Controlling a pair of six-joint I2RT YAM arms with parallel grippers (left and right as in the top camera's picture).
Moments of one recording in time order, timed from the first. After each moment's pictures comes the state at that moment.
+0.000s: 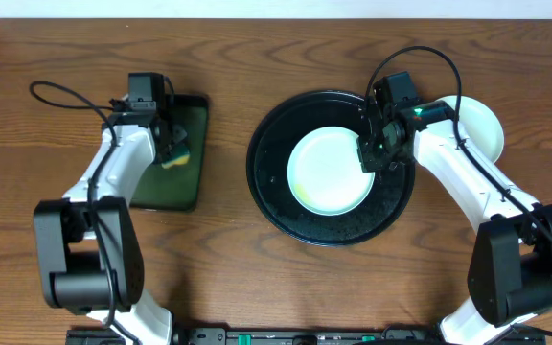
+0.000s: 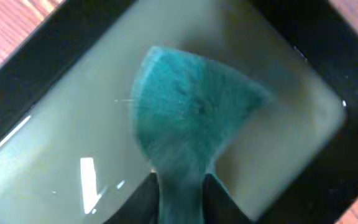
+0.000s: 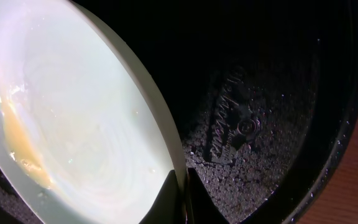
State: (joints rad) left arm 0.04 1.80 1.18 -0.55 -0.15 -0.65; right arm 0.29 1.80 1.31 -0.86 -0.08 0.11
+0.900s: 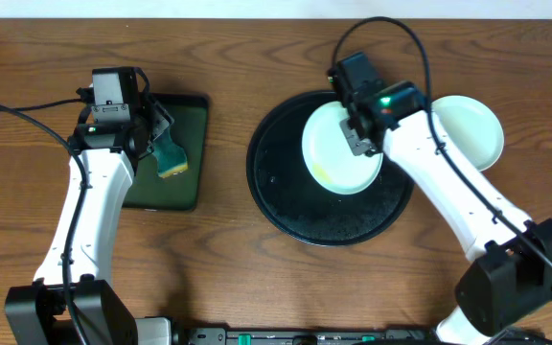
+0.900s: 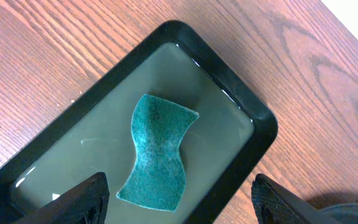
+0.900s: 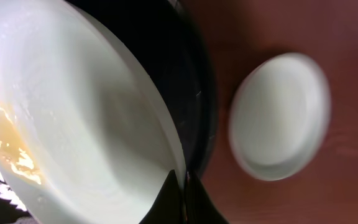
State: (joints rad) left arm 0.07 1.52 1.18 -0.62 -0.12 -0.64; right arm 0.50 1.80 1.60 -1.07 0.44 0.05
